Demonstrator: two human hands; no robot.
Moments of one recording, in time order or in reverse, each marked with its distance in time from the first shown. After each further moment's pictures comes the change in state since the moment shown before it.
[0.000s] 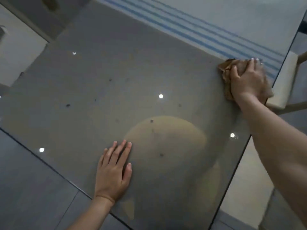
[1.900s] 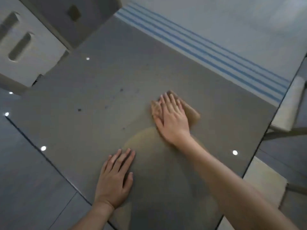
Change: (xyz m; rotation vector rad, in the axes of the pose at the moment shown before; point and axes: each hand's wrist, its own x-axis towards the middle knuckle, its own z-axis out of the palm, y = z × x) left_hand 0.000 -0.001 -0.004 -0.044 -0.078 0.003; right_hand -0.172 -0.135 0.046 0.009 -0.257 -0.779
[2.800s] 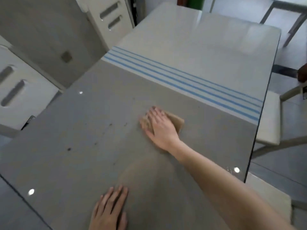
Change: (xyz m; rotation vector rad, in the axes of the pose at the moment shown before) left_hand 0.009 -0.003 0.001 0.037 0.109 0.010; right_hand 0.065 0.025 -0.014 0.060 -0.046 -0.090
